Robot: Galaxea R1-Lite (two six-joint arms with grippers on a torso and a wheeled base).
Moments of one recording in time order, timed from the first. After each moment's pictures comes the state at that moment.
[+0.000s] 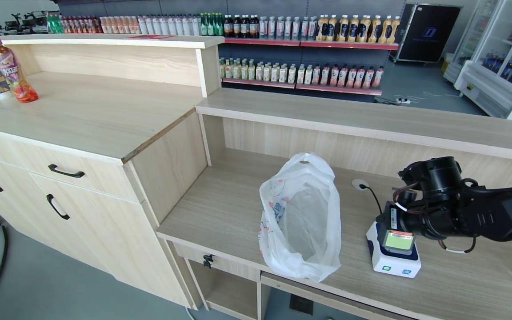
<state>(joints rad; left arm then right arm) 0.00 0.00 0.00 0.03 0.08 0.05 0.18 1.86 -0.85 -0.22 -0.17 0.25</state>
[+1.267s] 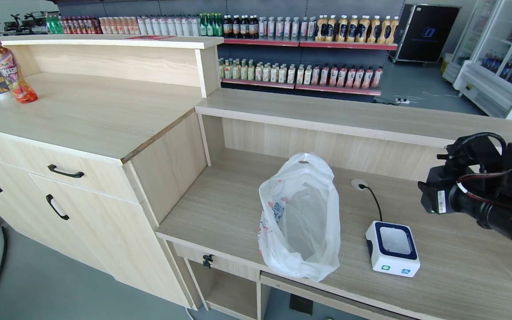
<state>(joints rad) 0.00 0.00 0.00 0.03 0.08 0.05 0.11 1.57 -0.59 -0.73 -0.28 -0.23</state>
